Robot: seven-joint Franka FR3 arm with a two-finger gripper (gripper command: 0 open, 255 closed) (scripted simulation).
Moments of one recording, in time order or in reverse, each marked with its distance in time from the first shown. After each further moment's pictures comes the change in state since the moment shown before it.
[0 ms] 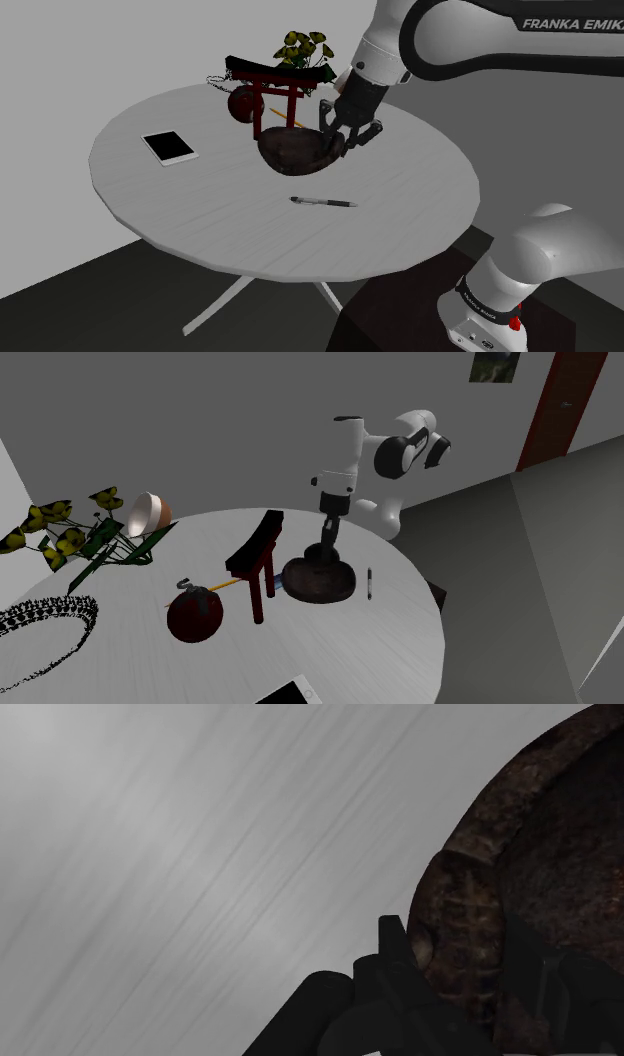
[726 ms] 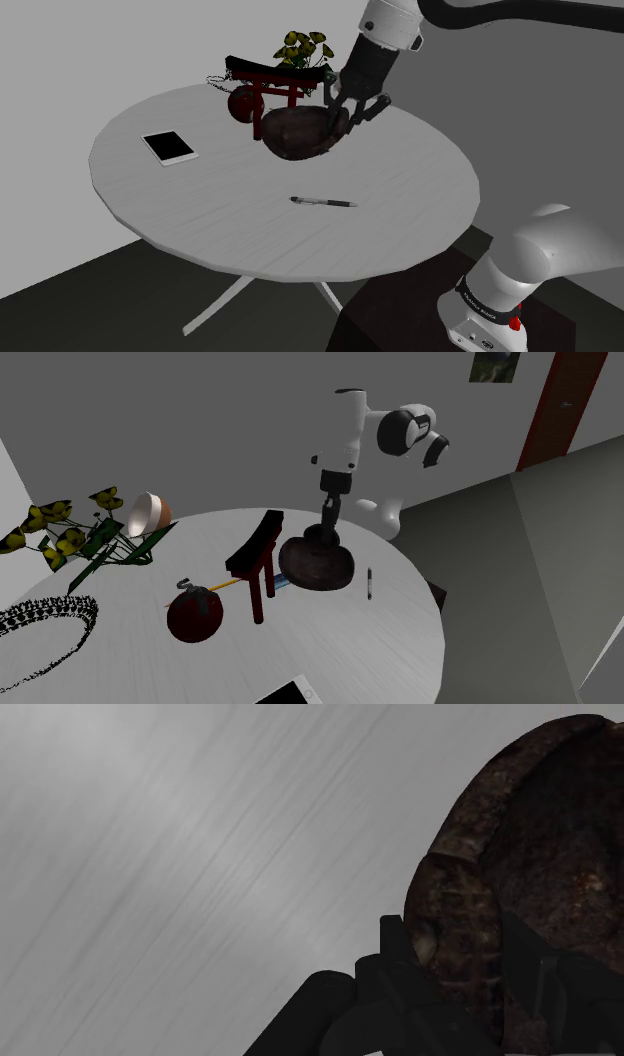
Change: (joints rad) arm -0.016 0.021 -0.025 0.155 -0.030 -0.136 0.018
